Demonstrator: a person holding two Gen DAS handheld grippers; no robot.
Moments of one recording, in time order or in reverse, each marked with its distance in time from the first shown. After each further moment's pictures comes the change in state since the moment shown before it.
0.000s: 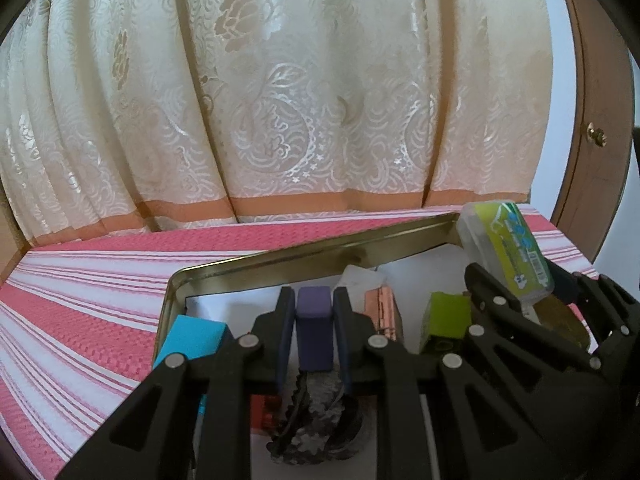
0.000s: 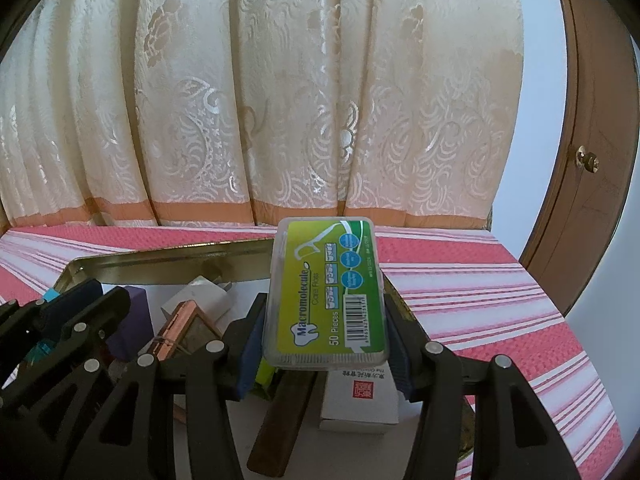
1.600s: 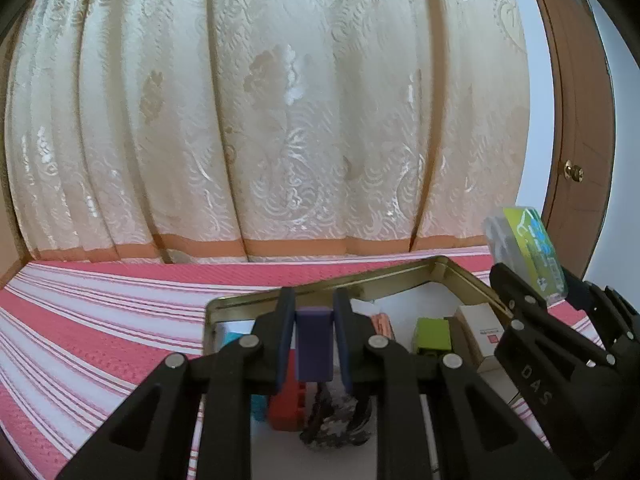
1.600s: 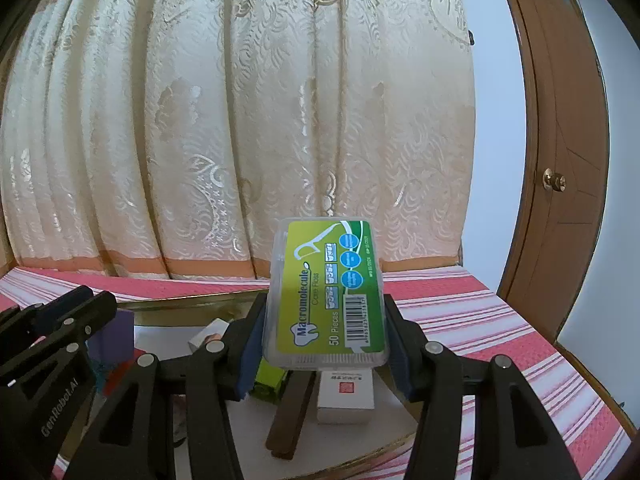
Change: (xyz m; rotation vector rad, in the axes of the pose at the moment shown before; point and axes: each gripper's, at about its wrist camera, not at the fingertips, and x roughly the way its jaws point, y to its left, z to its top) left arm -0.044 0.024 -0.003 -0.036 -0.168 -0.069; right arm -0.063 -0.011 -0.006 0.057 -0.213 -0.032
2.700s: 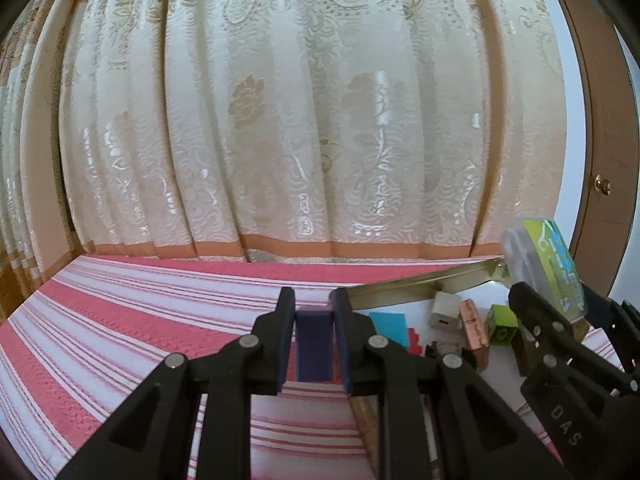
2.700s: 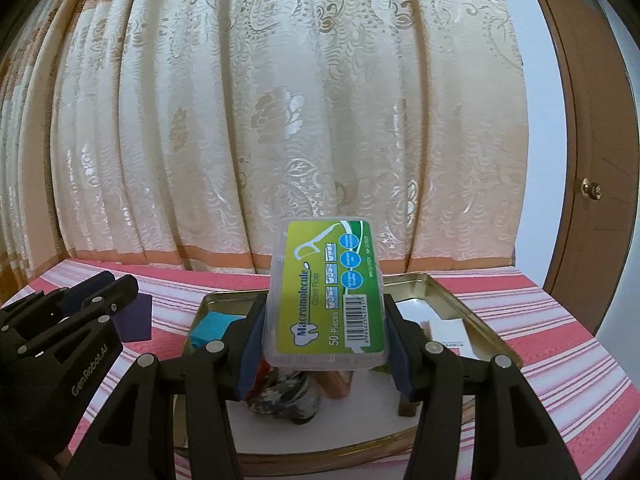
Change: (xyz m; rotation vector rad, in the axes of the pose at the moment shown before) left arm -0.047 0.080 -0.016 -0.030 -0.055 0.134; right arm -0.052 0.078 -0.012 -0.018 -0.032 0.152
